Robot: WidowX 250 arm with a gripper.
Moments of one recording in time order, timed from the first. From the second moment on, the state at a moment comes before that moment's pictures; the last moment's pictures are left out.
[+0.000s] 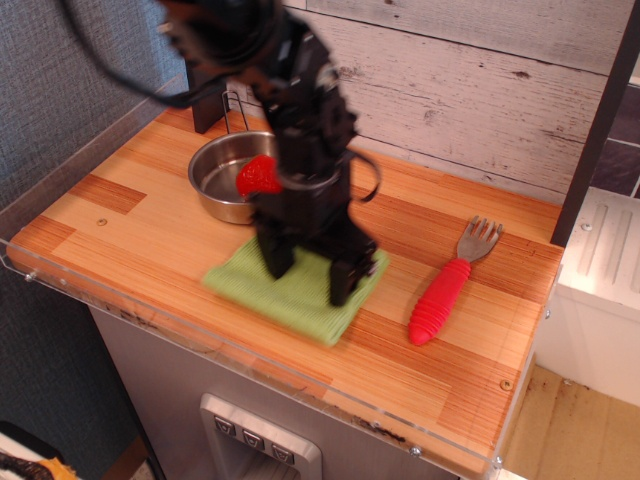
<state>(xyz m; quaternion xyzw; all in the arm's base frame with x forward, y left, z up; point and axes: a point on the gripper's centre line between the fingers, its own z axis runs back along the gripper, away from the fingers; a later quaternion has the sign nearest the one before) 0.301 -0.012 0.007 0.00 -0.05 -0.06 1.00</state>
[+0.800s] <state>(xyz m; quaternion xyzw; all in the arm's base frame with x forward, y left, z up) 0.394 -0.046 0.007 -0.01 -0.05 -0.04 1.00</state>
